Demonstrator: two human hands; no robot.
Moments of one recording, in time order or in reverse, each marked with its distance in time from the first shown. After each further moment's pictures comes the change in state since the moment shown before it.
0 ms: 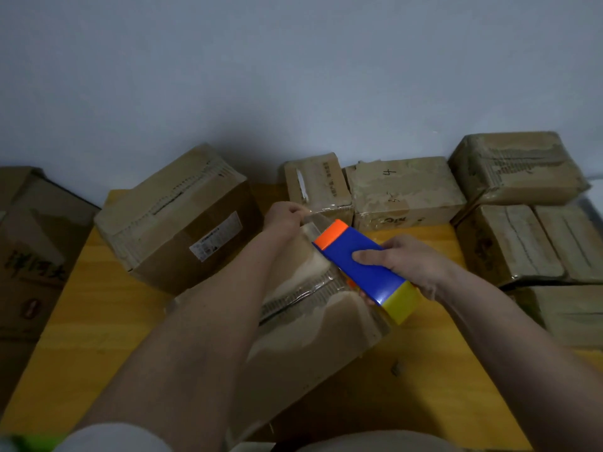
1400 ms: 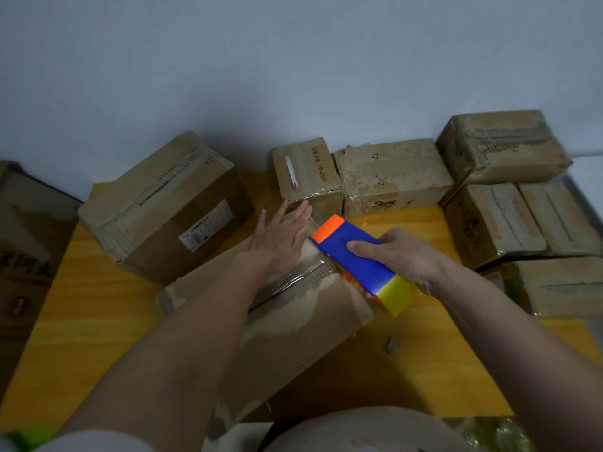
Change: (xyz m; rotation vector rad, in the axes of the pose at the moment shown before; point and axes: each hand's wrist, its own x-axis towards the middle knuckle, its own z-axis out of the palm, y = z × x) left_hand -0.027 -0.052 0.012 0.901 -0.238 0.431; right_hand -0.011 0.015 0.002 -0.033 0.038 -0.025
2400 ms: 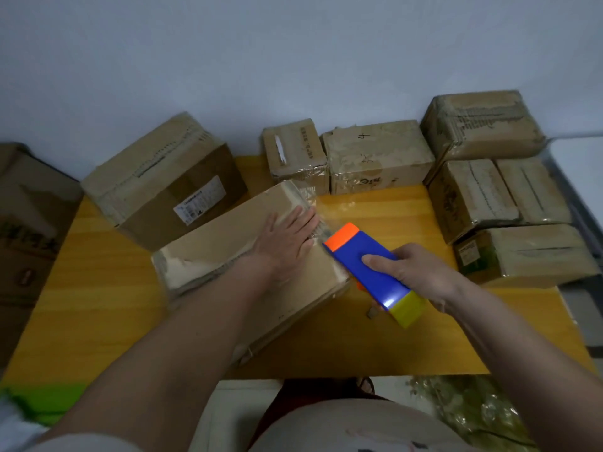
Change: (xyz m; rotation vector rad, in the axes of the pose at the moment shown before) left_hand -0.064 0.056 0.024 0.136 -0.011 0.122; right_hand -0.063 0.079 -0.007 -0.010 0.008 0.001
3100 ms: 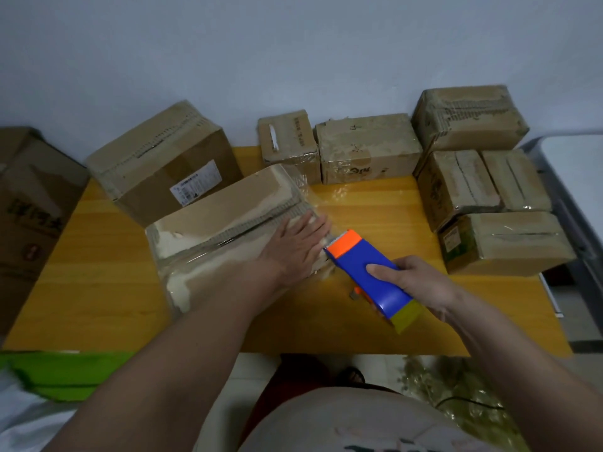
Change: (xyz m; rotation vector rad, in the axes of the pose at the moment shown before) left_hand -0.027 0.065 0.021 -0.072 0.012 0.022; right_hand -0.021 0.072 -0.014 0.103 -0.097 0.002
